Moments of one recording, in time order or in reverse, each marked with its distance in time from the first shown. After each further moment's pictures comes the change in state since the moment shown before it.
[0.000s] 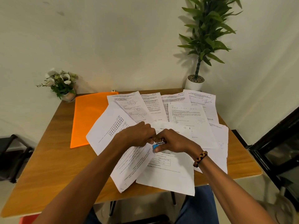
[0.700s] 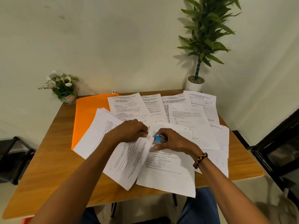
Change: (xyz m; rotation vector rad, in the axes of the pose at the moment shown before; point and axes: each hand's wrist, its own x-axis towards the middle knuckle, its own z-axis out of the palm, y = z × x) left_hand -0.008 -0.038 -0.003 -0.164 0.075 -0.090; right_hand 0.001 0.009 0.005 0.220 0.125 0.138
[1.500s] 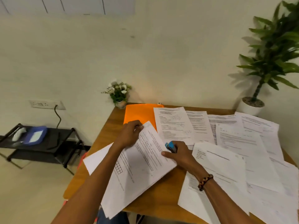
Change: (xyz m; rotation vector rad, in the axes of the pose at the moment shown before) left_hand -0.120 -0.122 -0.009 -0.460 0.682 -0.483; right_hand 0.079 -0.066 0.105 0.211 0.092 -0.045
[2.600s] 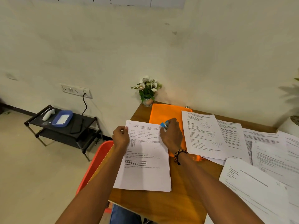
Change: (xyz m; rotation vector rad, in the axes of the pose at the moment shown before) left_hand -0.022 -0.130 -0.036 -0.347 0.619 -0.724; right_hand 0.134 -0.071 0.139 -0.429 0.367 -0.124
